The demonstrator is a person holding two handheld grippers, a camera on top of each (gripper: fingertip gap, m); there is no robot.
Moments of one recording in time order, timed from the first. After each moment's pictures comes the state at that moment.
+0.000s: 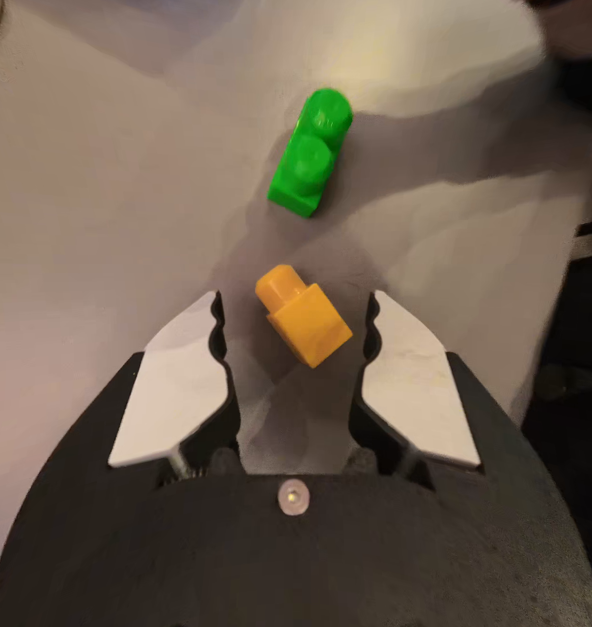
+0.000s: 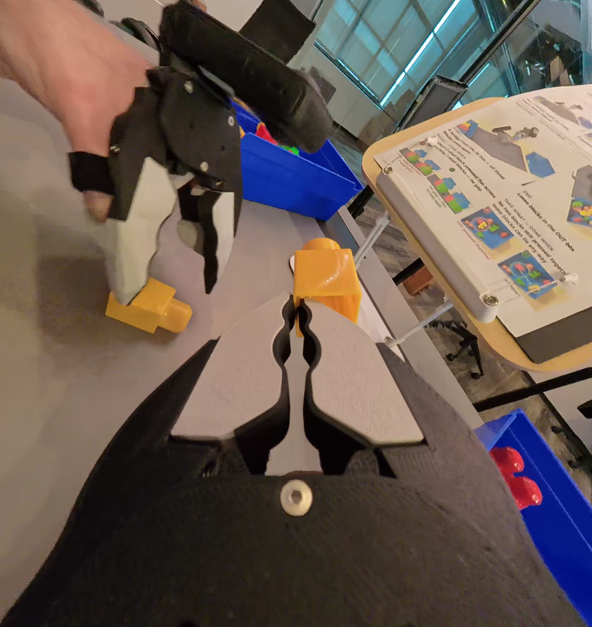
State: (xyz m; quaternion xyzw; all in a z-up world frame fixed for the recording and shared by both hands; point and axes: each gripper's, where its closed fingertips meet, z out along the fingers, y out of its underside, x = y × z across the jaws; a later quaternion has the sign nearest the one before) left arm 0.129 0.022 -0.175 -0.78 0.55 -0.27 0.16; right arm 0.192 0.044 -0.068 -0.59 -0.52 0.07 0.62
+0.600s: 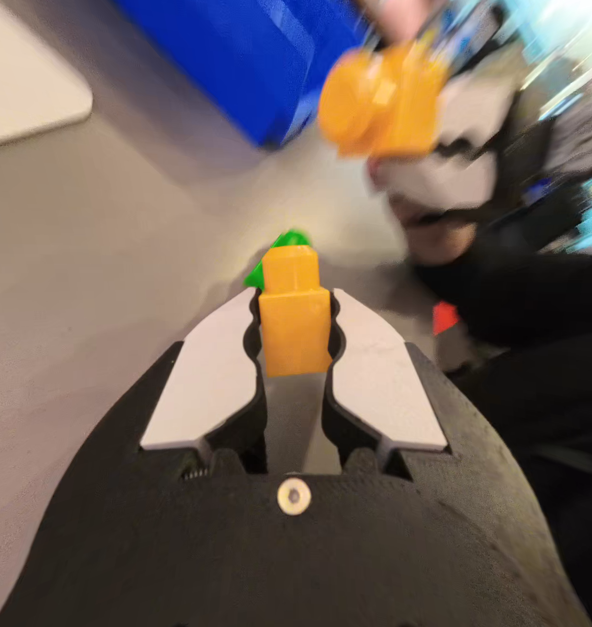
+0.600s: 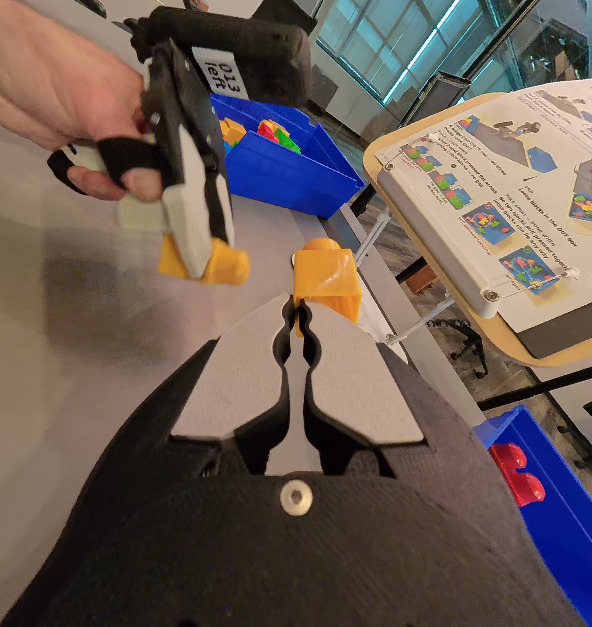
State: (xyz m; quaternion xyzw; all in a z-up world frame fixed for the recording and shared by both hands) left arm 0.147 0.033 -0.126 -0.76 0.36 -0.49 0.24; right arm 0.196 0.042 -0.068 -0.59 -0.52 0.08 0.61
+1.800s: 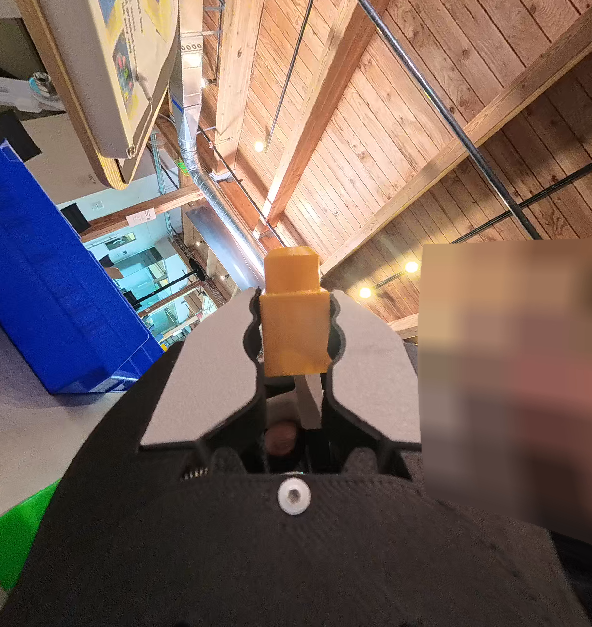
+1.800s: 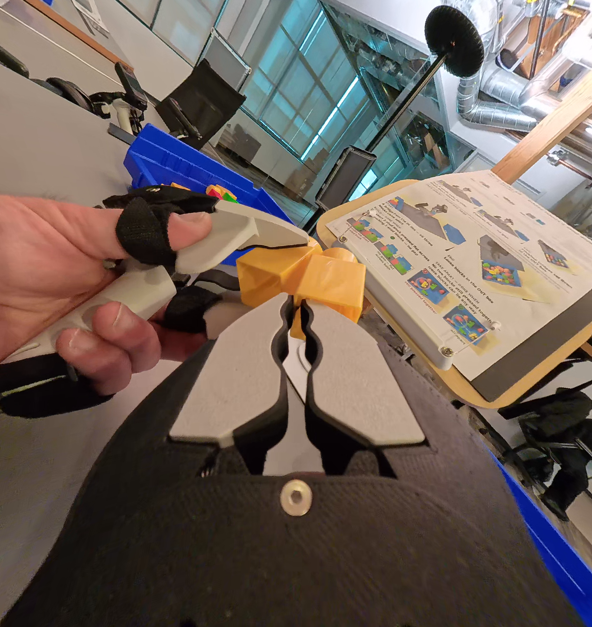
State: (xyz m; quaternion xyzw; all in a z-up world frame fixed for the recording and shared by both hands) left arm 0.139 0.060 -0.024 -0.41 -0.05 -0.84 0.35; right arm 0.148 0.040 -0.035 -0.54 -0.45 0.02 0.71
